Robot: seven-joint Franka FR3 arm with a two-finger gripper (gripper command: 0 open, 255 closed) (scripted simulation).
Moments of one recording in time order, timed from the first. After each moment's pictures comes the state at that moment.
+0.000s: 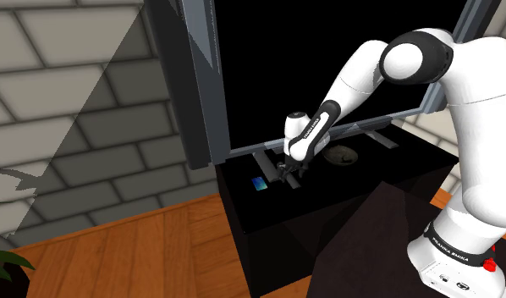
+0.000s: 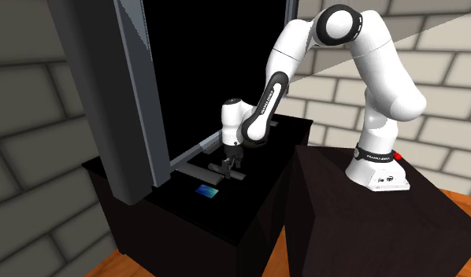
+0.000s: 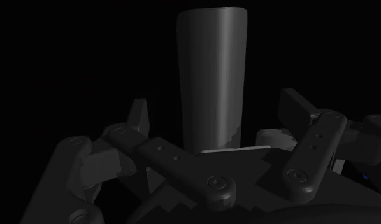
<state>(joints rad) -0.06 0.59 0.05 -2.15 -0.12 2.73 0.48</state>
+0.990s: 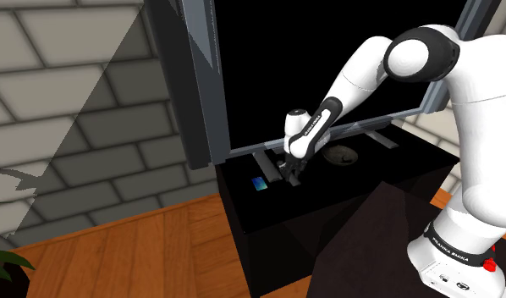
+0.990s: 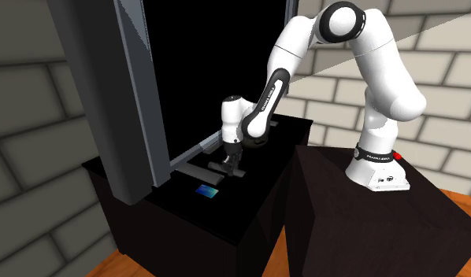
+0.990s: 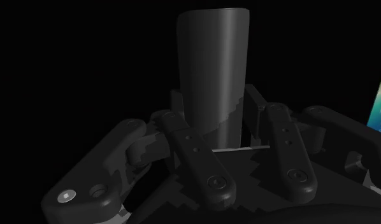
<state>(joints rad) -0.06 0.56 0.05 -2.16 -0.11 2.71 0.47</state>
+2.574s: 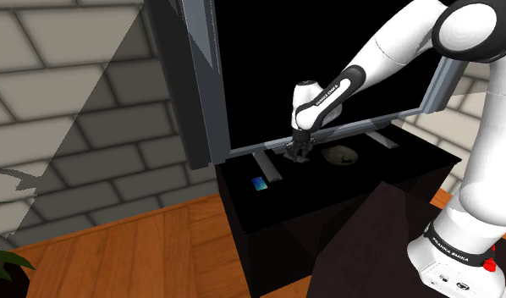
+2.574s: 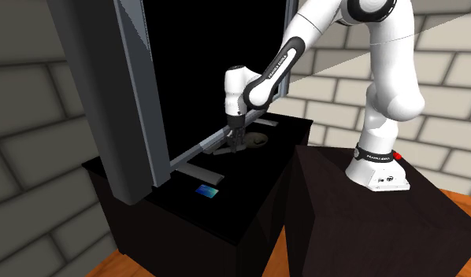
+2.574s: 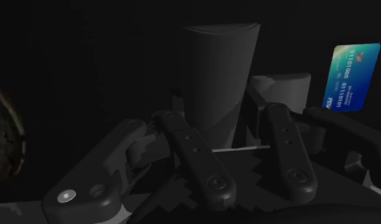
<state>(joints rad) -0.12 0.29 0.07 -2.23 -0.07 2.51 0.39</state>
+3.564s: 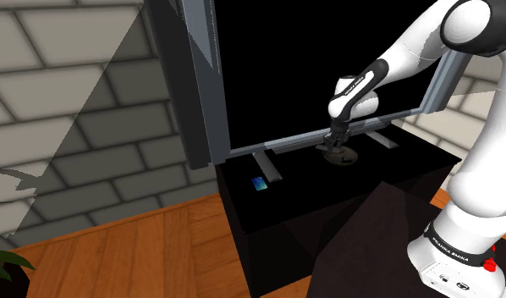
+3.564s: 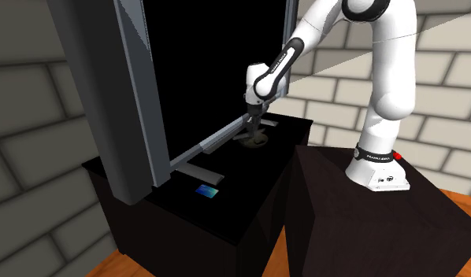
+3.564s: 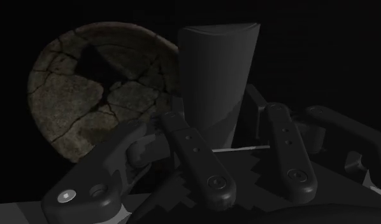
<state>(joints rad) -0.37 0.24 -0.04 -2.33 -0.02 2.57 -0.01</state>
